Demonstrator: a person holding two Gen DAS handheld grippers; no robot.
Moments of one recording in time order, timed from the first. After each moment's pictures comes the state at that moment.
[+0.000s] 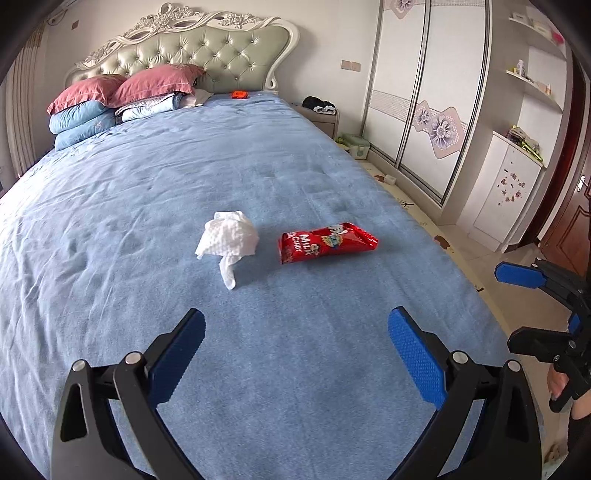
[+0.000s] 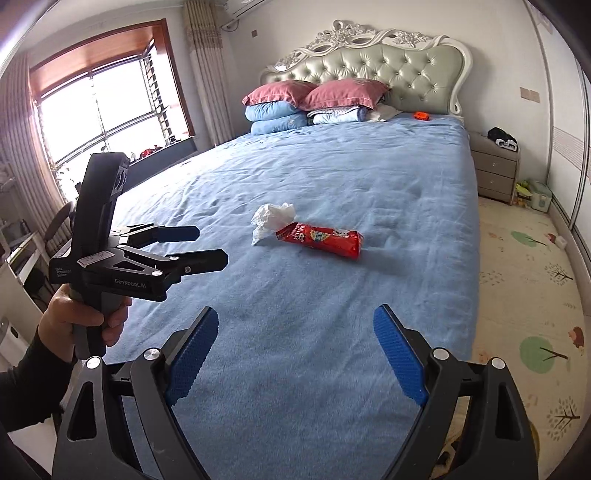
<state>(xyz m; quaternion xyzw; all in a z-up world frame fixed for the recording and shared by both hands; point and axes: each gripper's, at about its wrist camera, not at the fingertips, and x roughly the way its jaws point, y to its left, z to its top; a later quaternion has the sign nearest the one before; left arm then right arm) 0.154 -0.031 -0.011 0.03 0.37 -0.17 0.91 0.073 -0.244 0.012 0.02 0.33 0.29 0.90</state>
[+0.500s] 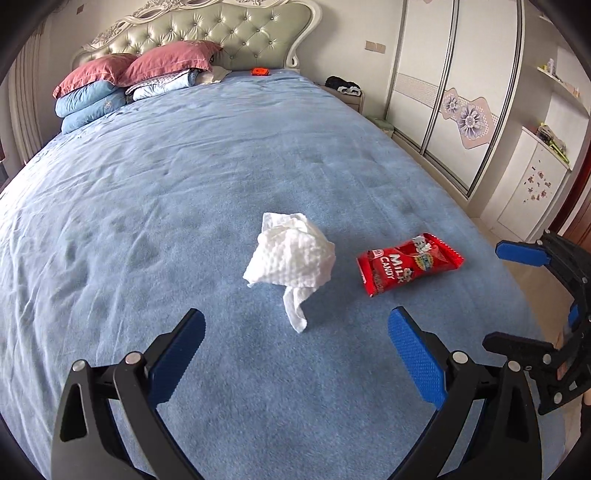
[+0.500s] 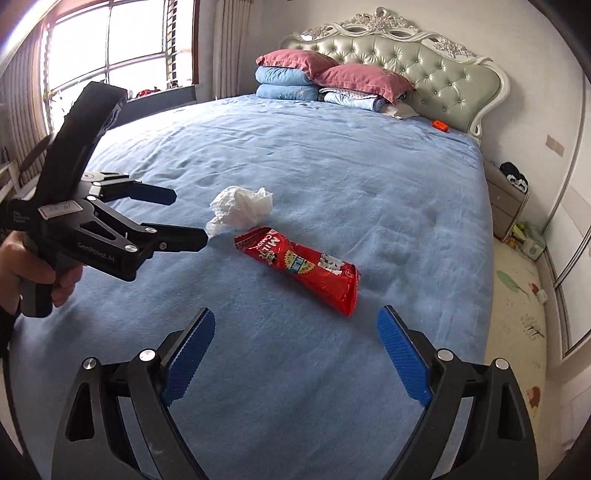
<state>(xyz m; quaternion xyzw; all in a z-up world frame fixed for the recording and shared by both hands) 0.235 -0.006 -0.037 0.04 0.41 -0.14 0.90 0.163 -0.185 -0.021 -0.13 0.35 0.26 0.89</state>
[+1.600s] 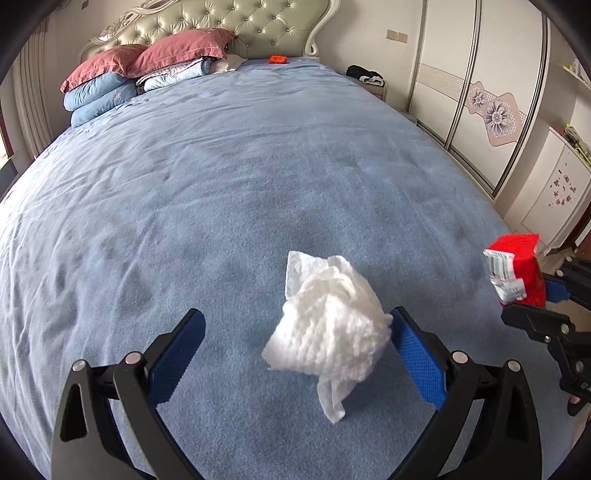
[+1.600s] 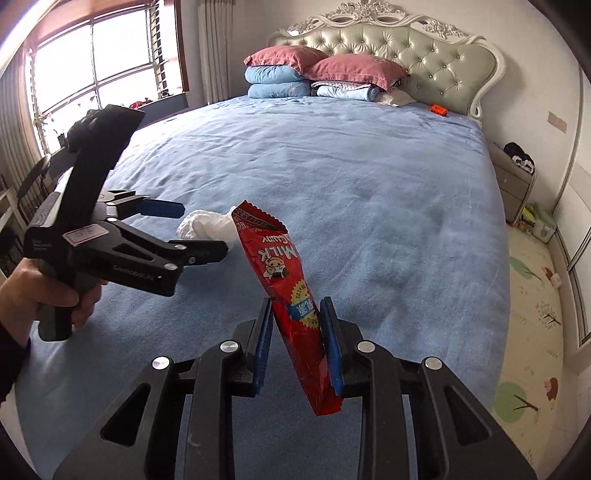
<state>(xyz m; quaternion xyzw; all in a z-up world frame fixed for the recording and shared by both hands) 0.298 -0.019 -0.052 0.05 0.43 -0.10 0.89 0.216 -0.193 -0.023 -0.06 0.38 0.27 0.88</state>
